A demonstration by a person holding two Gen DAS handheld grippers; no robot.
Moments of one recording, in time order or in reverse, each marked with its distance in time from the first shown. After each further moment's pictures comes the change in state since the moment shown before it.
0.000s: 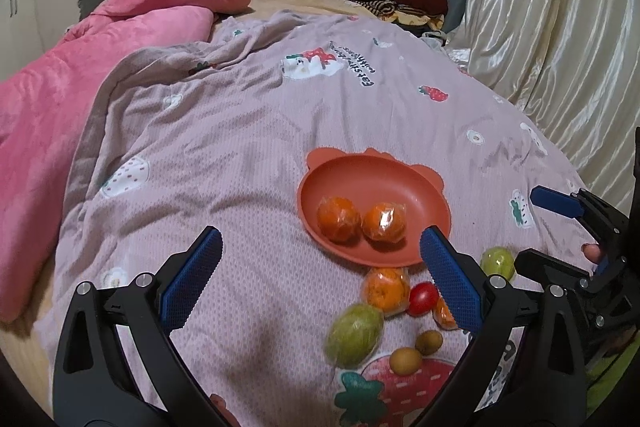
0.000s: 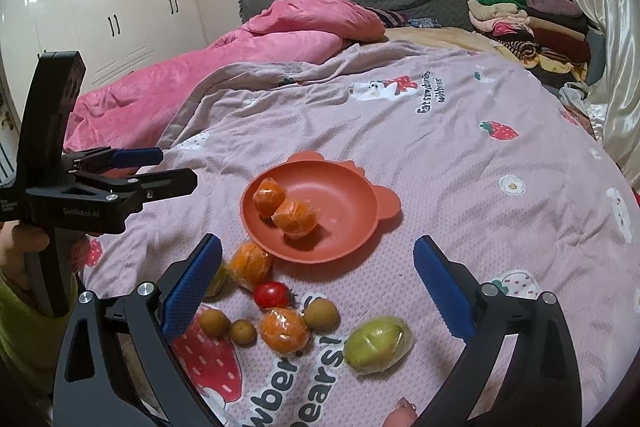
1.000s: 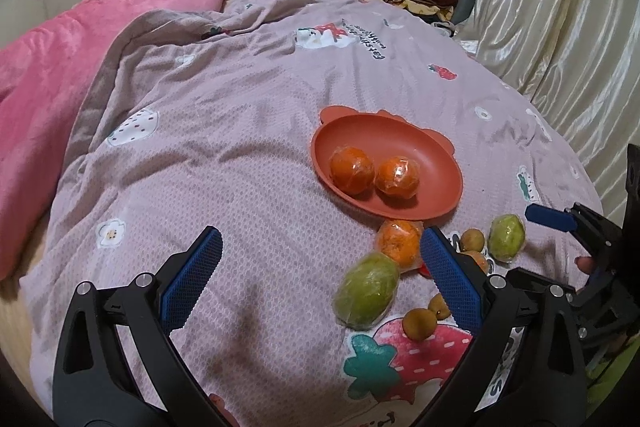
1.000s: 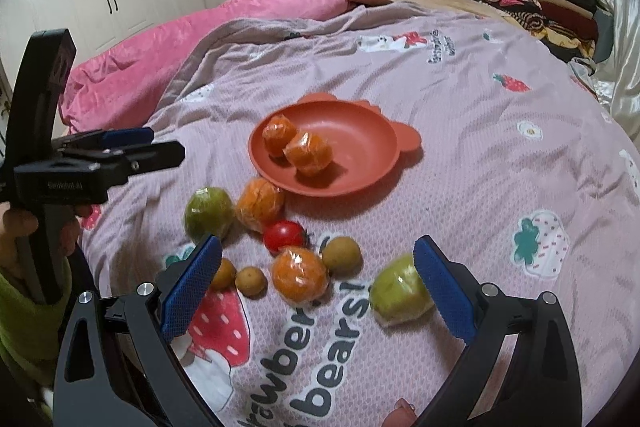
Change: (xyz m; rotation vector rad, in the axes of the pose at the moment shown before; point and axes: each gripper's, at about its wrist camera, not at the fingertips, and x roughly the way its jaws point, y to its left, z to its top) left arm 0.001 0.011 -0.032 -0.045 0.050 0.003; right arm 0.018 0.011 -0.037 0.009 0.126 0.013
